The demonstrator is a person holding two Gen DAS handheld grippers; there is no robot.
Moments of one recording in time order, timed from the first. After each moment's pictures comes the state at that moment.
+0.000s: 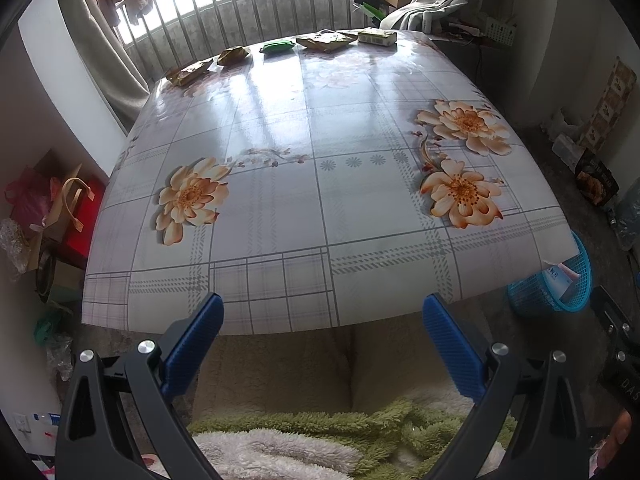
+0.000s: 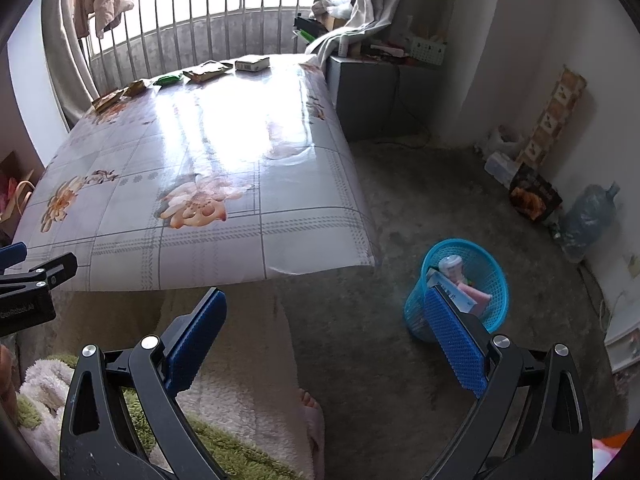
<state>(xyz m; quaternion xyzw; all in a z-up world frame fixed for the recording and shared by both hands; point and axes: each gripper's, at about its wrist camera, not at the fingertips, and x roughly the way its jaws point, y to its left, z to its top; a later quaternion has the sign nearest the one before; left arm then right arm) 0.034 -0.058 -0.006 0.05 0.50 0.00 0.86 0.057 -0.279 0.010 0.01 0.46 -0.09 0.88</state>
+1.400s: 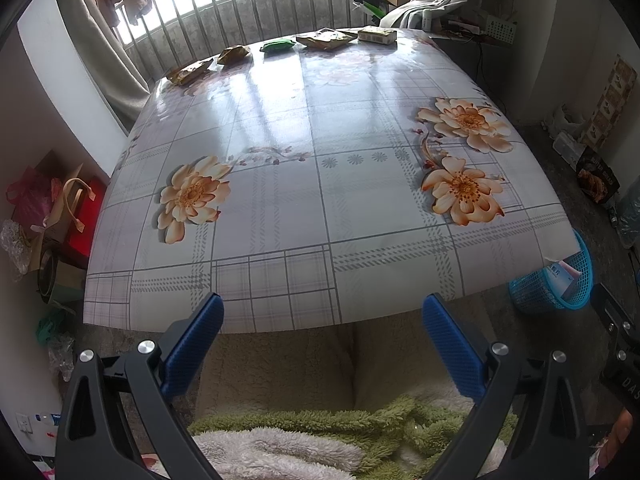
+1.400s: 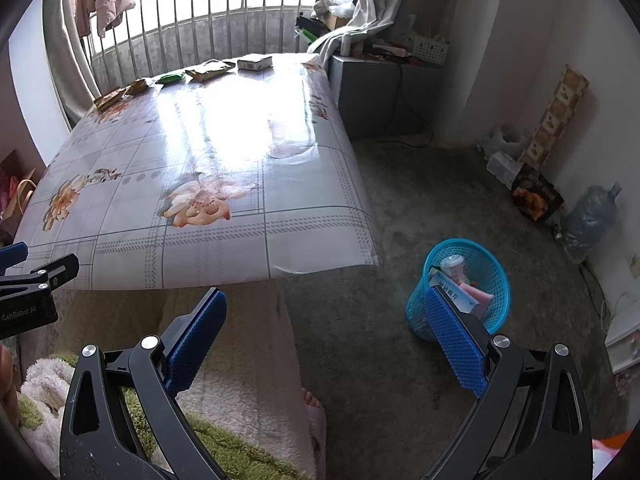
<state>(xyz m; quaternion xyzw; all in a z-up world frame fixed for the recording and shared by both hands) 0.032 -0.057 -0.007 0.05 0.50 0.00 0.86 0.056 -0.278 0.007 0.01 0.46 -0.09 0.88</state>
